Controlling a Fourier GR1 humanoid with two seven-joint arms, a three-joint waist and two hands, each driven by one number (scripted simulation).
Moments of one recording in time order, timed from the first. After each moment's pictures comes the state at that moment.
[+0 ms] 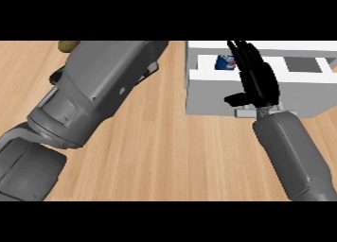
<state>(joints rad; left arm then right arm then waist) -1.58 0.09 -0.26 -0.34 0.55 0.58 0.03 -0.62 -0.20 0.10 -1.06 0.98 -0.33 -0.05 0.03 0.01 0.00</state>
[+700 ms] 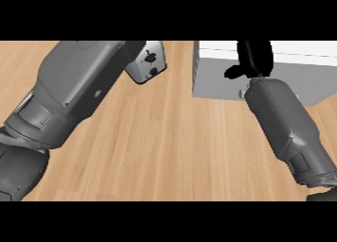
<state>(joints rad) -1.47 0.18 -0.29 -0.51 0.52 0.55 0.13 -0.96 -0.19 -0.03 -0.57 1.07 -0.61 -0.07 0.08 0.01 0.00</state>
